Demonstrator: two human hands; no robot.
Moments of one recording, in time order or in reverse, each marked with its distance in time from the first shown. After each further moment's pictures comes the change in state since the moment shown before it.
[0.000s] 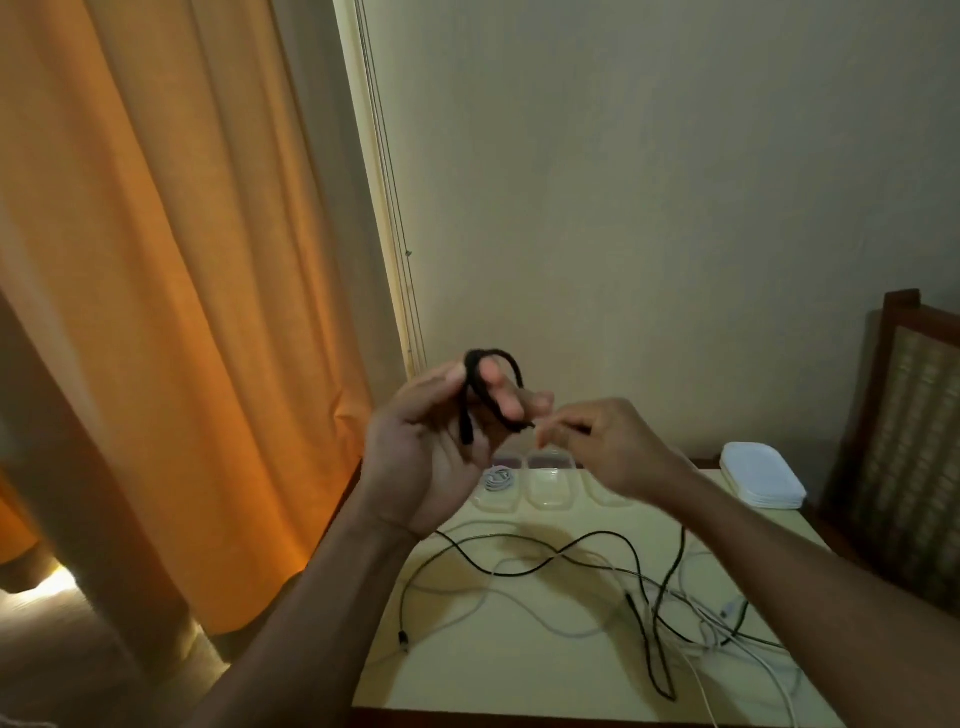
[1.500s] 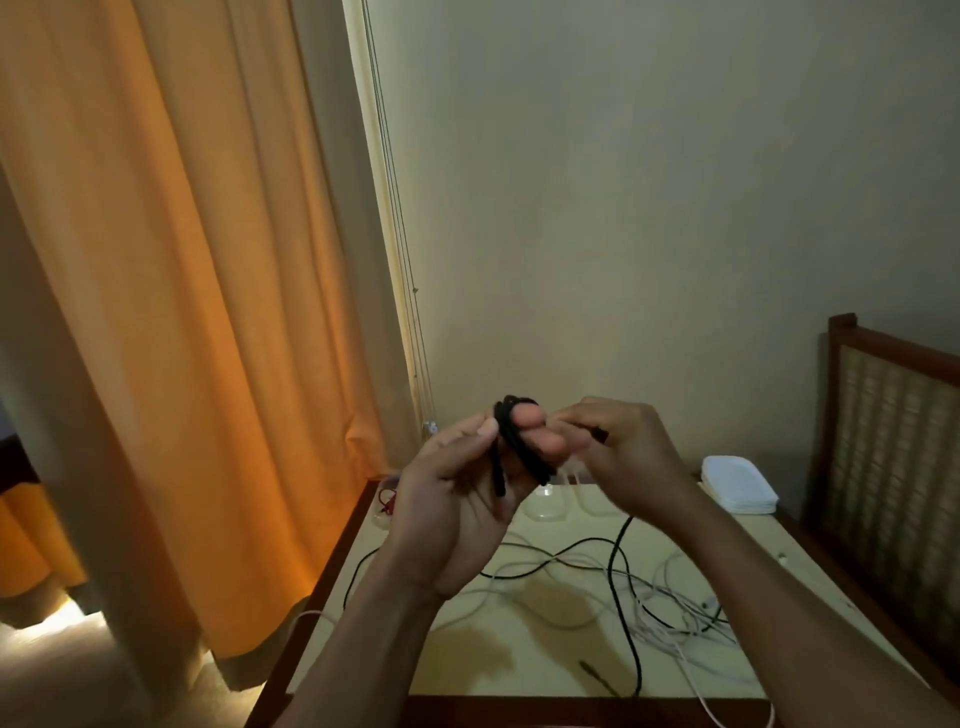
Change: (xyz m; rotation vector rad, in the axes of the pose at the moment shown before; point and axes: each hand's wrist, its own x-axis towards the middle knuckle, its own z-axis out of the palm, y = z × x) left_hand -0.074 0.000 0.063 -0.086 -0.035 -0.064; right_hand -0.082 -0.078 -0.019 -0.068 0.288 -0.205
